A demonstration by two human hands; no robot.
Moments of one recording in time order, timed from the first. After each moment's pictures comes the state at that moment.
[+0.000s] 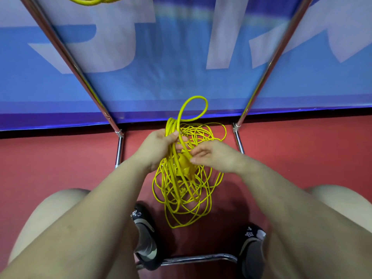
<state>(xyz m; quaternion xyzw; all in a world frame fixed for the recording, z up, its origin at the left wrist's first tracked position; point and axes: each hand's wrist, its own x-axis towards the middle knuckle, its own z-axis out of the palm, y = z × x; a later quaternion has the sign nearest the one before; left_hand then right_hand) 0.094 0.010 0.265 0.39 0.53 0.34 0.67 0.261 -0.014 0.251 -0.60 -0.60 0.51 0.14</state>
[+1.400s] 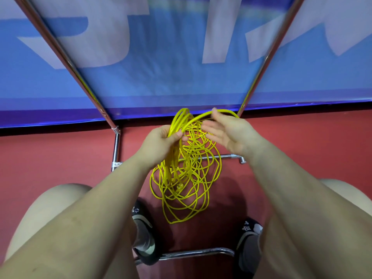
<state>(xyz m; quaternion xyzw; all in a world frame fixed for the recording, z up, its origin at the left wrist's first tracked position) 0.100 0.006 0.255 0.52 0.53 0.29 0.60 0.283 0.007 0.278 -0.58 -0.21 0.66 0.43</state>
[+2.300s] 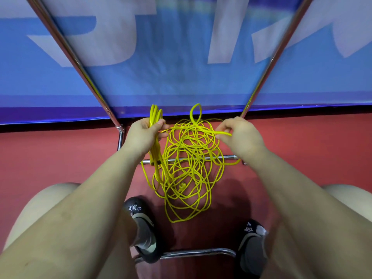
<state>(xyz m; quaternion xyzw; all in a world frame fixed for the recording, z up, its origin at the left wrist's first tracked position) 0.066 0.027 0.250 0.44 0.61 0.37 0.55 0.298 -0.009 0.263 -0.72 -0.64 0.22 0.18</state>
